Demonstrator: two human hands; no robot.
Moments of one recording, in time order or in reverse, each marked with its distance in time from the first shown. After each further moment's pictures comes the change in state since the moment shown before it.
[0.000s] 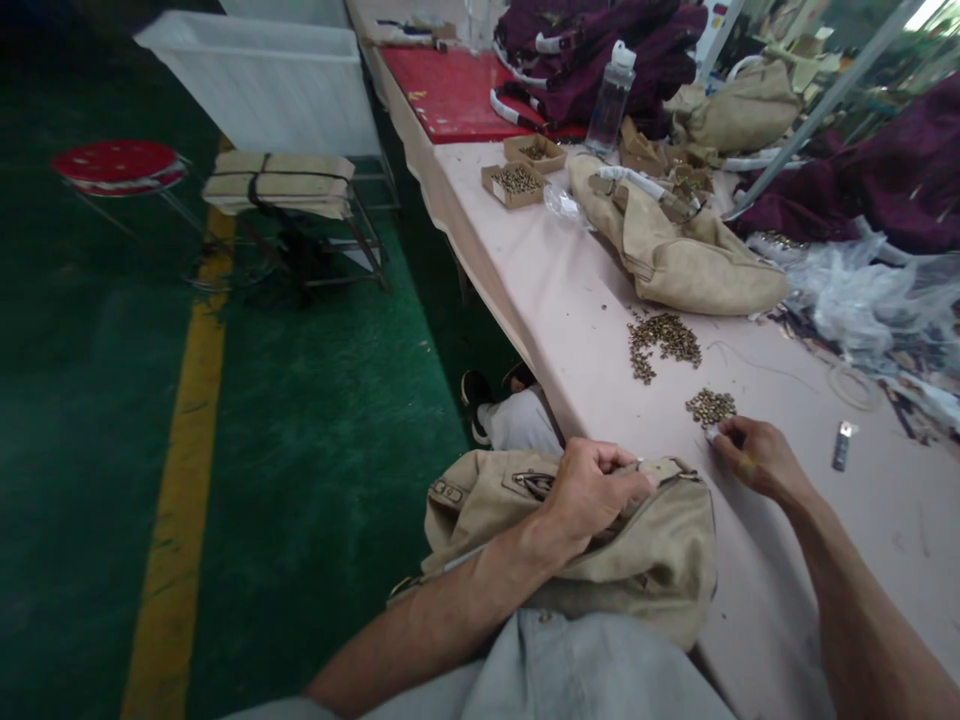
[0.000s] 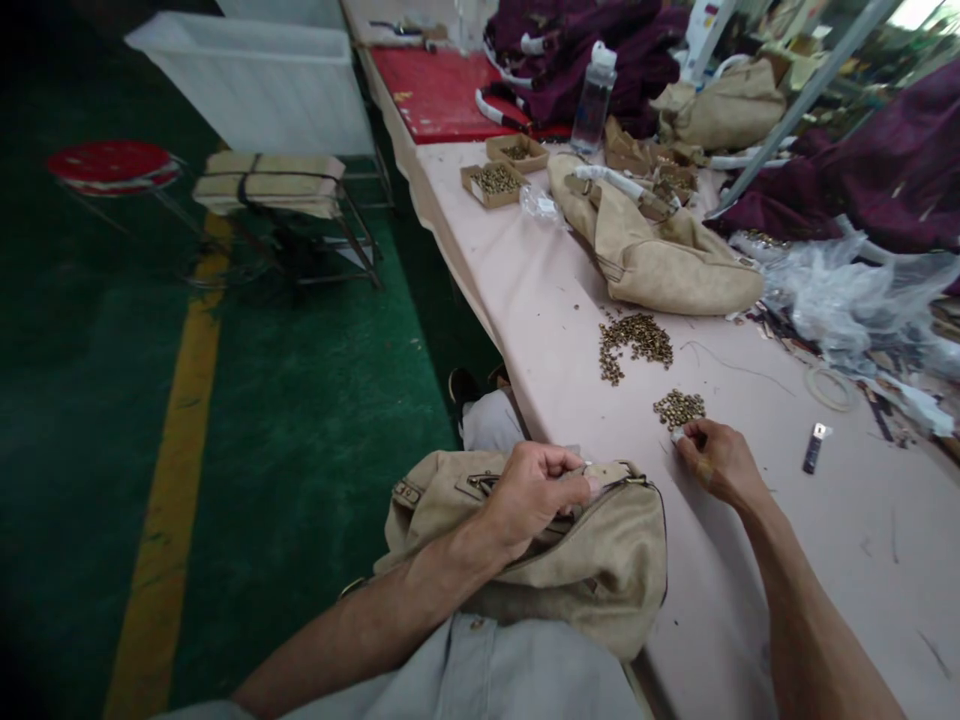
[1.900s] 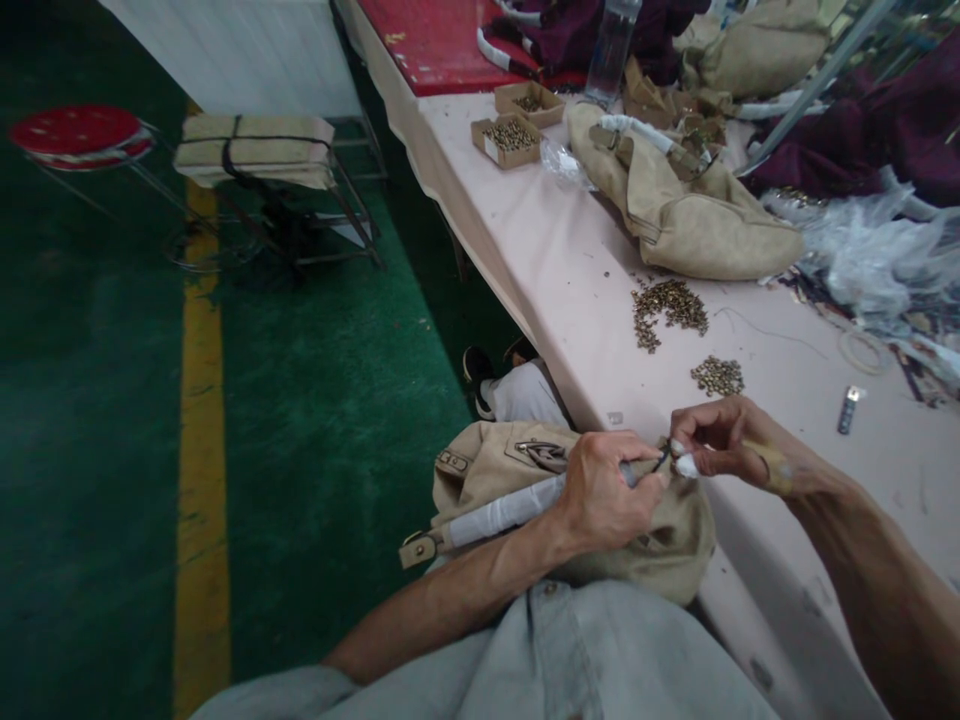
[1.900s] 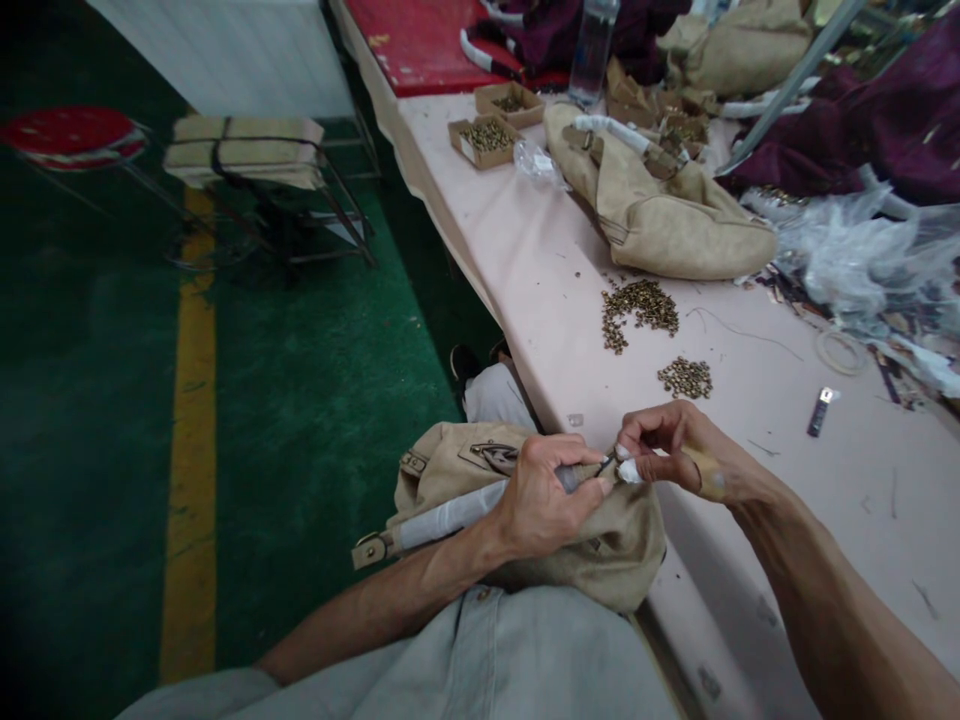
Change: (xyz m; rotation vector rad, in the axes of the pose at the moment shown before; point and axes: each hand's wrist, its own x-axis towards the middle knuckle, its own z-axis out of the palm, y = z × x) left_hand -0.021 -0.011 0.009 0.432 -0.029 0.493; right_hand -0.043 -0.103 -0.024 0.691 -0.777 -0.193
